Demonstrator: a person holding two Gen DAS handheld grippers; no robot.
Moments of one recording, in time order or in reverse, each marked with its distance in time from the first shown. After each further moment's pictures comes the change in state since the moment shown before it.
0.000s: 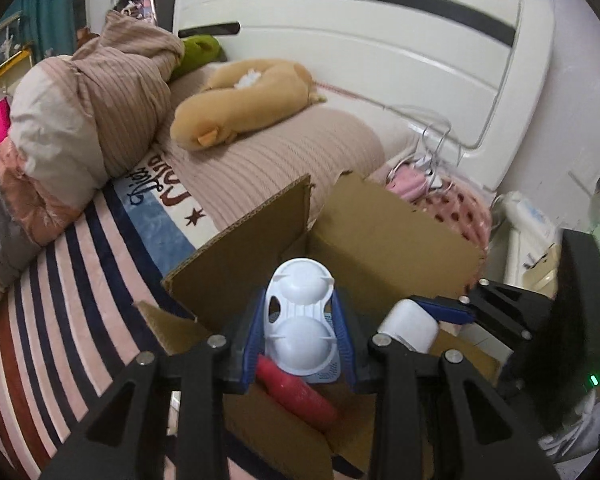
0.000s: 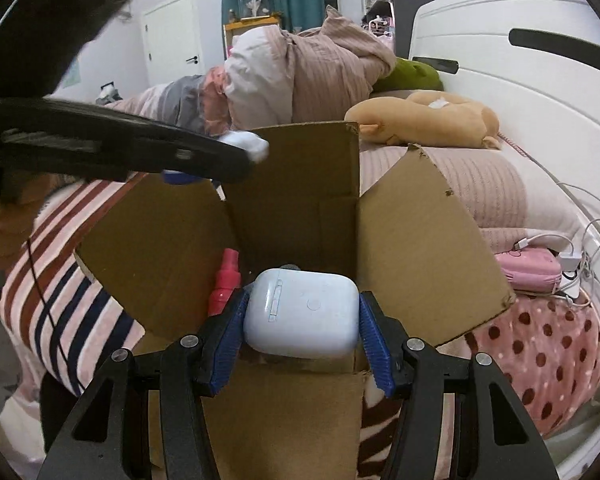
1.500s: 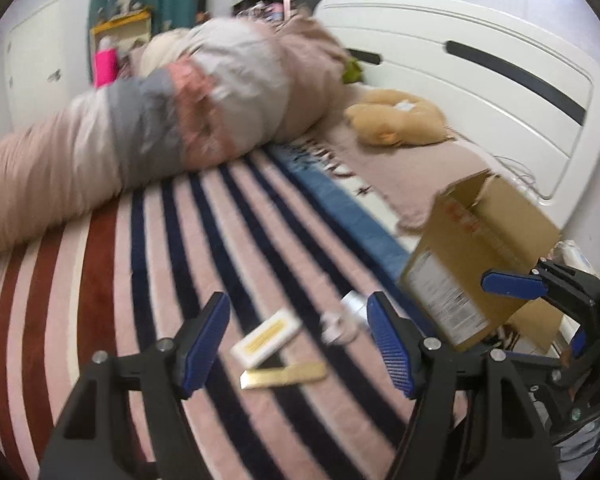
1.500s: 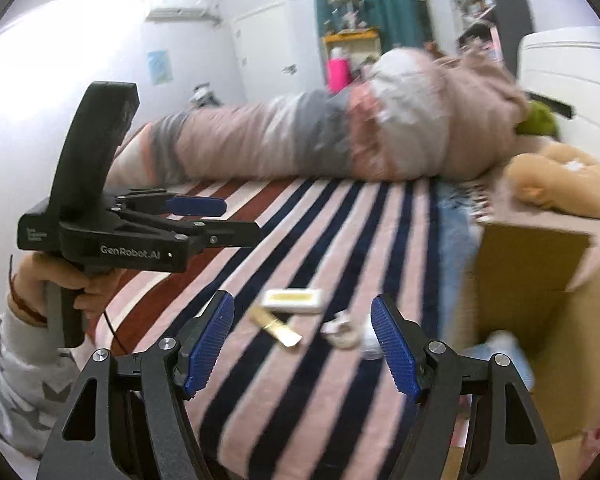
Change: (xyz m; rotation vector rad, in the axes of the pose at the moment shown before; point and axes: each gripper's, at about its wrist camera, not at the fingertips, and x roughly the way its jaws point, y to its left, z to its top) left arm -0.116 0.177 -0.162 -0.301 -0.131 0.211; right arm 0.015 0.168 0.053 -0.129 -0.040 0.337
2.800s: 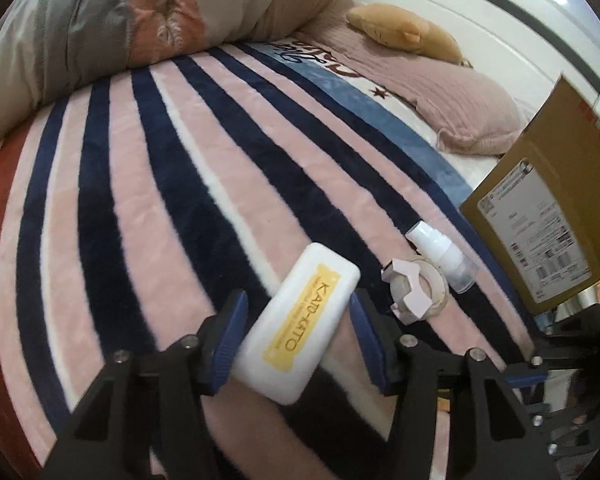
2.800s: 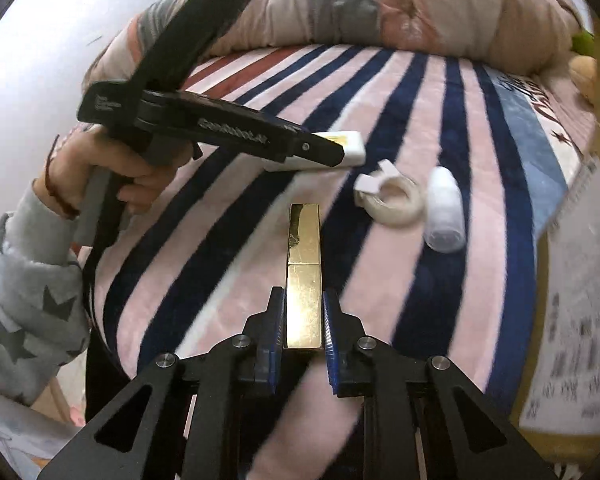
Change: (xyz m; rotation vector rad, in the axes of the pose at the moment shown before) left arm 0.169 0.028 -0.037 0.030 0.219 -0.169; right arm 0.113 -0.009 -0.086 -0.008 0.349 0.040
